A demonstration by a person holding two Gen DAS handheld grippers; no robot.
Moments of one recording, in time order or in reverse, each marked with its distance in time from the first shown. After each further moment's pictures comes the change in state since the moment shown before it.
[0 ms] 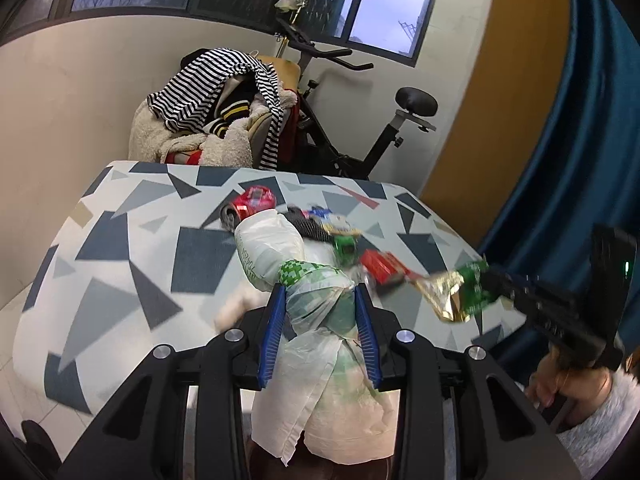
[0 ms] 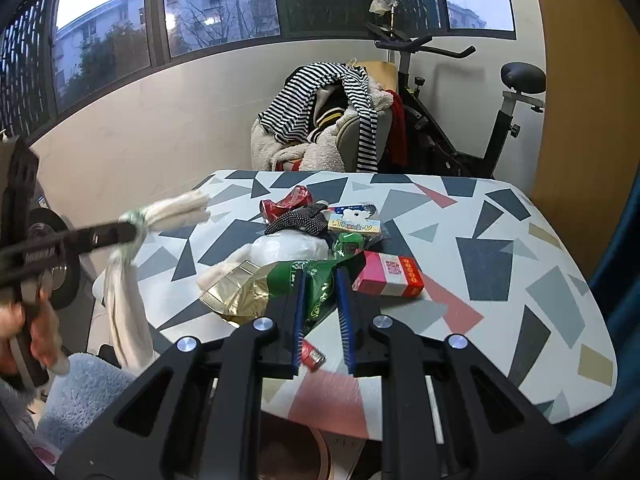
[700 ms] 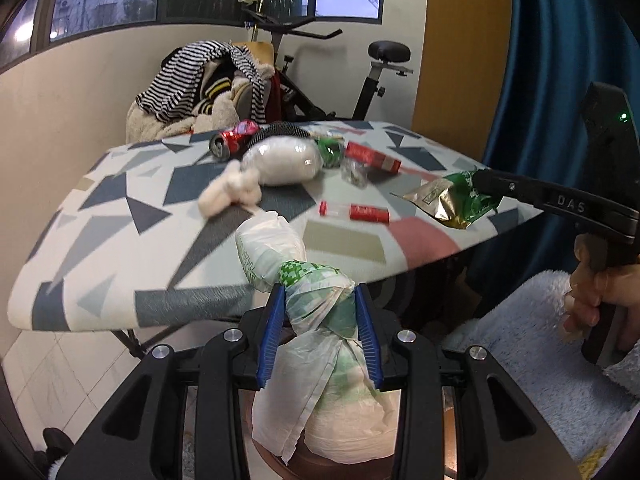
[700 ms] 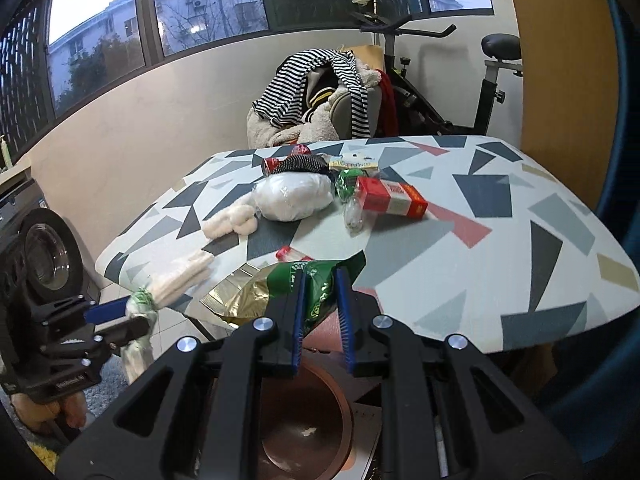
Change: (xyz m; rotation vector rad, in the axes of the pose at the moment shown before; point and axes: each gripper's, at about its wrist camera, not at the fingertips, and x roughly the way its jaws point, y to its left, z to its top) left arm 0.006 -0.022 -0.152 0.178 0.050 0.049; right arm -0.010 0.013 -0.097 0.070 0.006 -0.003
